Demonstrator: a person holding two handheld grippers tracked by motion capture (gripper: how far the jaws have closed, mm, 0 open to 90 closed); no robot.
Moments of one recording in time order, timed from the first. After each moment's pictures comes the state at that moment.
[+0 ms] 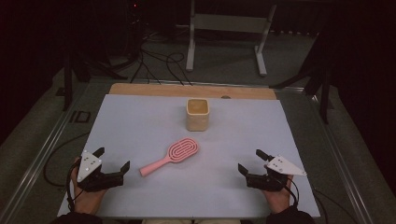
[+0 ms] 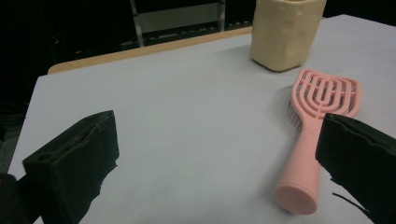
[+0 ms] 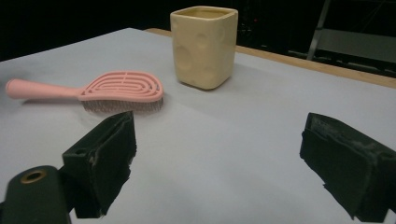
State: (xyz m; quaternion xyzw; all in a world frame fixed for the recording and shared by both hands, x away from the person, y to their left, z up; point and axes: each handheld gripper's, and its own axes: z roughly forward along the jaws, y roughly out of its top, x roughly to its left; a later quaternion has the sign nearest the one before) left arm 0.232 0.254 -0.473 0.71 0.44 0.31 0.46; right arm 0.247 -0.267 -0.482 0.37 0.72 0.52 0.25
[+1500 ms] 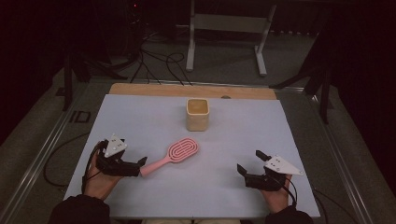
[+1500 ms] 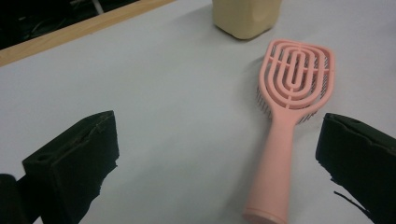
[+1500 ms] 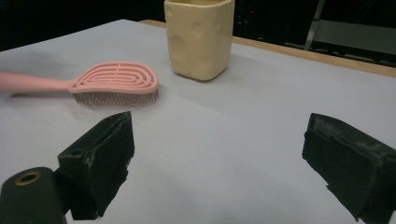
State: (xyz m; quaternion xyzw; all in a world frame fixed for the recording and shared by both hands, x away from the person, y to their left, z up) left arm 0.276 0.209 -0.449 0.80 0.40 0.23 0.38; right arm 0.249 -0.265 -0.487 0.38 0.73 0.51 0.25
